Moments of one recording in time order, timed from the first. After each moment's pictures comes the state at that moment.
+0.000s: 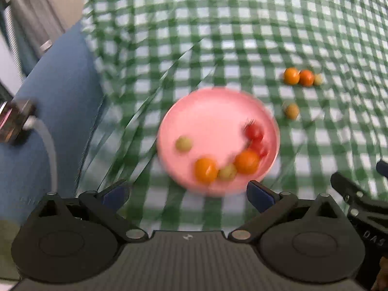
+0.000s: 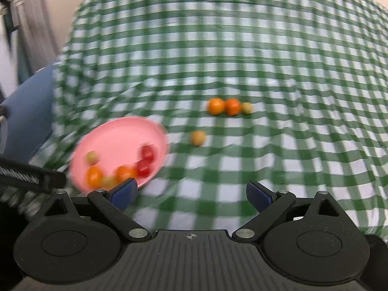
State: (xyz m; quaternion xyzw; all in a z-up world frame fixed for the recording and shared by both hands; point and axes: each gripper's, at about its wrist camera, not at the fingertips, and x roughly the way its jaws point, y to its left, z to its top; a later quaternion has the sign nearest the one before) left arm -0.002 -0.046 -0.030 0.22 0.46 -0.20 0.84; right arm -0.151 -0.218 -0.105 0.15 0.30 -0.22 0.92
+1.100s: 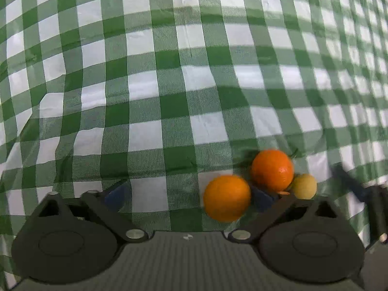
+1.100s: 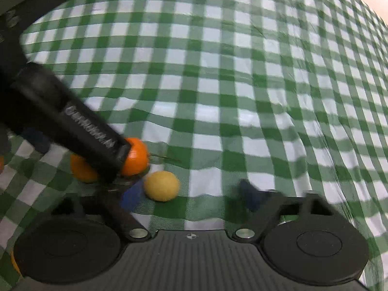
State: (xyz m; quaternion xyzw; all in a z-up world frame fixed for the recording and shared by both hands) left arm 0.170 -0.310 -0.149 0.21 0.50 -0.31 0.78; right arm 0.023 -0.370 -0.208 0.05 0.26 -0.25 0.93
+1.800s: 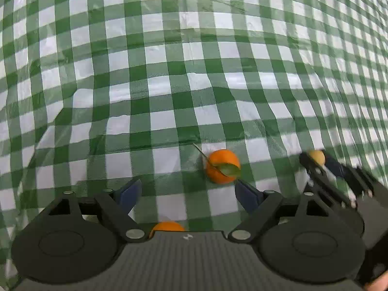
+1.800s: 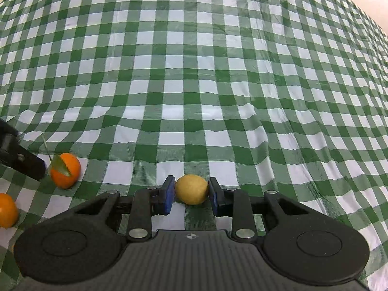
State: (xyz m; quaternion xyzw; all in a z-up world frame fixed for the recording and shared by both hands) left arm 0.137 -0.245 -0.104 0.21 0.48 -0.34 0.78; right arm -0.010 -0.381 -0.201 0.10 0.25 -0.31 0.91
